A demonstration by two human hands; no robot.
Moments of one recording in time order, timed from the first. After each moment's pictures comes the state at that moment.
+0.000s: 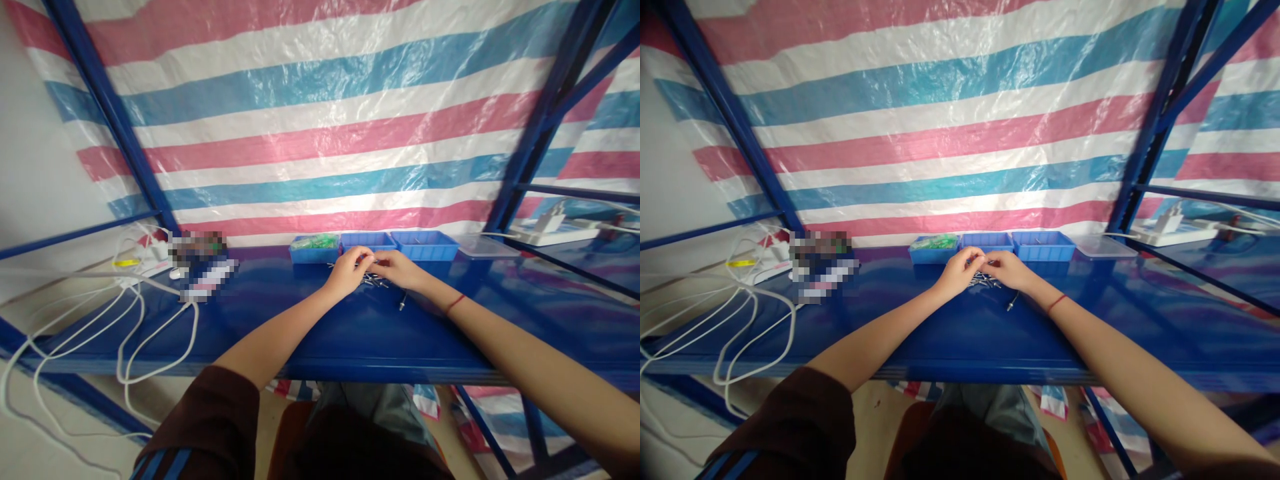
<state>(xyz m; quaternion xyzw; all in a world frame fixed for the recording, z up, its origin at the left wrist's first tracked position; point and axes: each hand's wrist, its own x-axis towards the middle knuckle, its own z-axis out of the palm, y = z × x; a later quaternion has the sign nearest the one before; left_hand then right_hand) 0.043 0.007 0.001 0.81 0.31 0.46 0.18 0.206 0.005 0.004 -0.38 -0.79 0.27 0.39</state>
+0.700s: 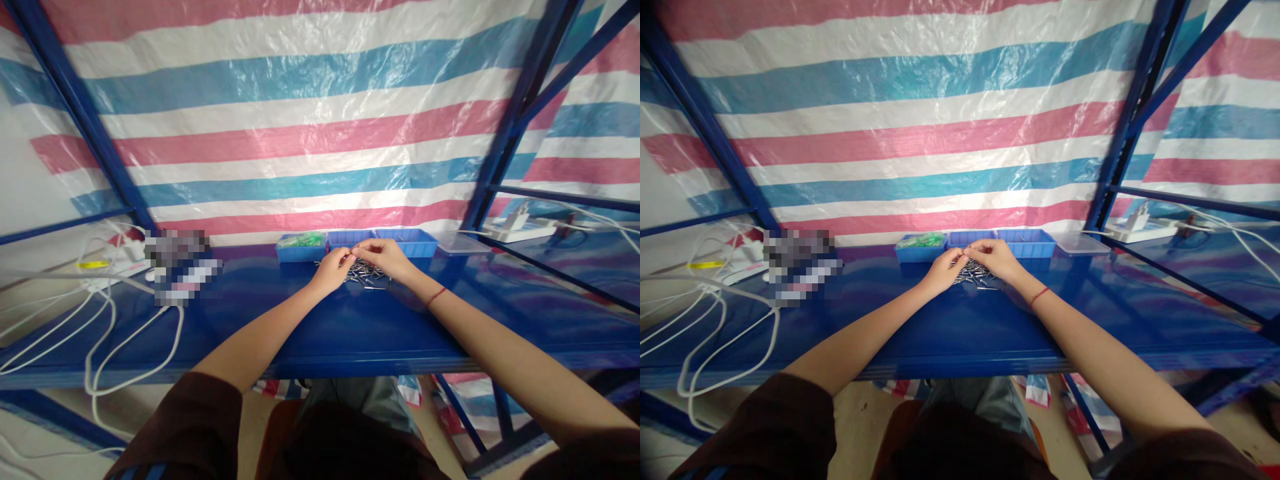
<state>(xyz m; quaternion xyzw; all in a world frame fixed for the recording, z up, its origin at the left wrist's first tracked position) 0.041 0.017 -0.006 0.82 0.34 0.43 0.17 0.200 -0.006 0.022 -0.41 -0.69 0.31 0.51</state>
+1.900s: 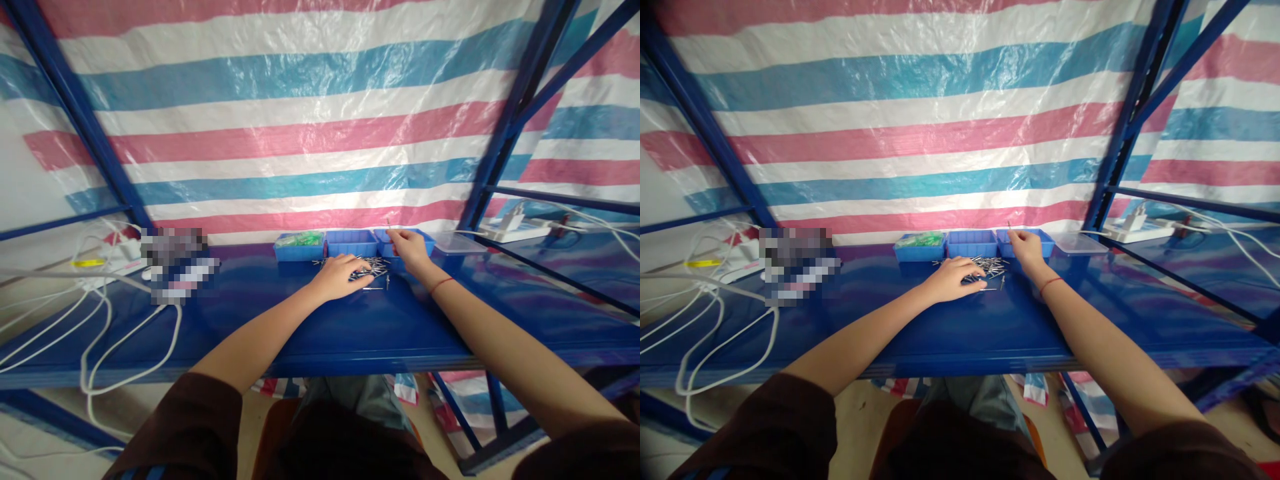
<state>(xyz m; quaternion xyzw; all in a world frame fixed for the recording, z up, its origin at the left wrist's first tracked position) 0.041 -0.007 0.003 0.92 0.26 0.31 0.03 0.251 0.028 0.011 -0.56 -0.48 0.23 0.64</state>
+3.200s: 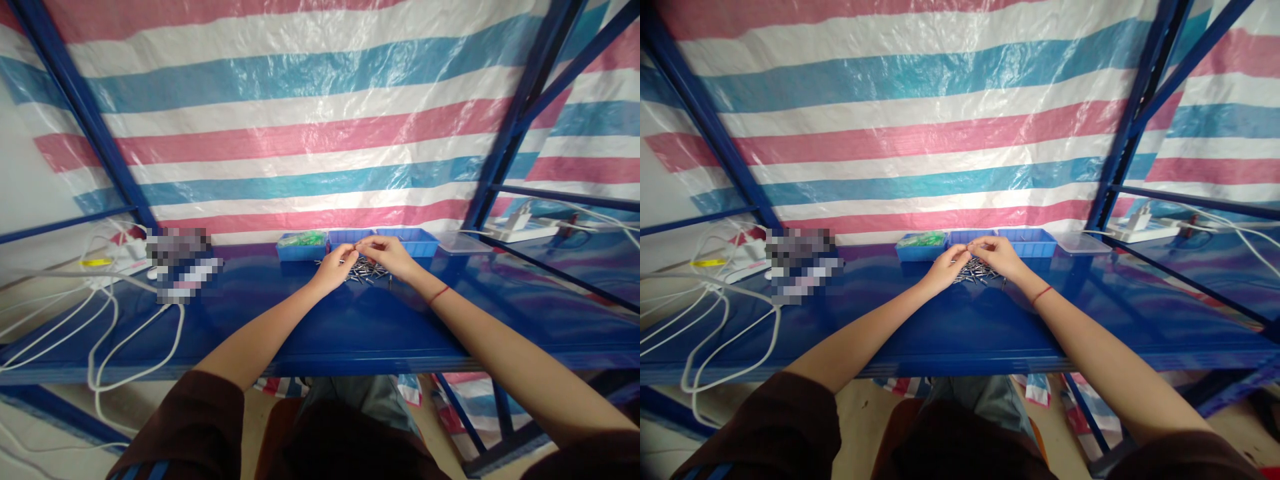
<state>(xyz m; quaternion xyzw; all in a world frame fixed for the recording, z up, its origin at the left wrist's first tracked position) 0.045 0.009 -0.001 0.78 0.33 0.46 0.27 0.205 -0.005 0.024 -0.40 -0.69 0.30 0.52</state>
